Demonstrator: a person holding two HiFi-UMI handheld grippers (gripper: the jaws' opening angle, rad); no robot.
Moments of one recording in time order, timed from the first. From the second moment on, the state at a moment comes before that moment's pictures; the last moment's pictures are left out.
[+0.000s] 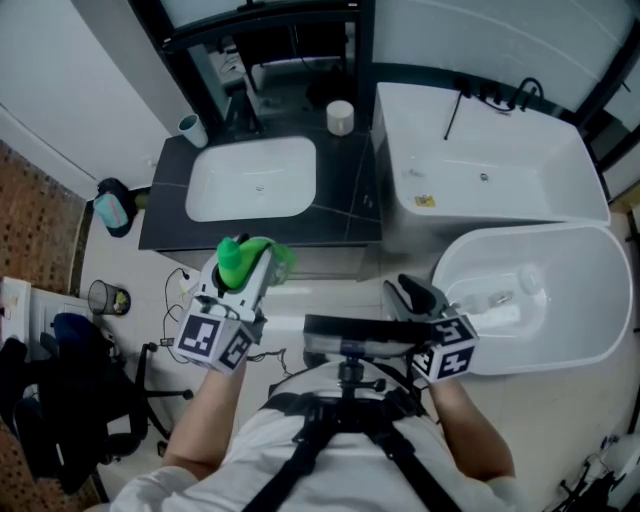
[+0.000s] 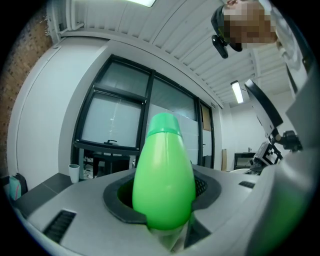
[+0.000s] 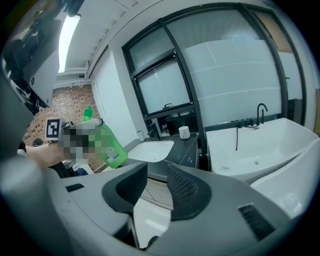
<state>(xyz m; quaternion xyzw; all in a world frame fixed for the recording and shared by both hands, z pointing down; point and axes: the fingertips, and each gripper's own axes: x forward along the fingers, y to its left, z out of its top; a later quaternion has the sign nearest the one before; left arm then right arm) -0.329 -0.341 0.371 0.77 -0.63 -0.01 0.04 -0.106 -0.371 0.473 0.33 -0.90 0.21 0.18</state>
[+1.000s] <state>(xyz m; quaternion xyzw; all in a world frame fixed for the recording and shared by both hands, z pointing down) -0.345 -0.310 0.394 0.75 -0.65 0.00 0.07 -0.099 -0.385 0.459 0.34 -0.89 0.22 0.19</state>
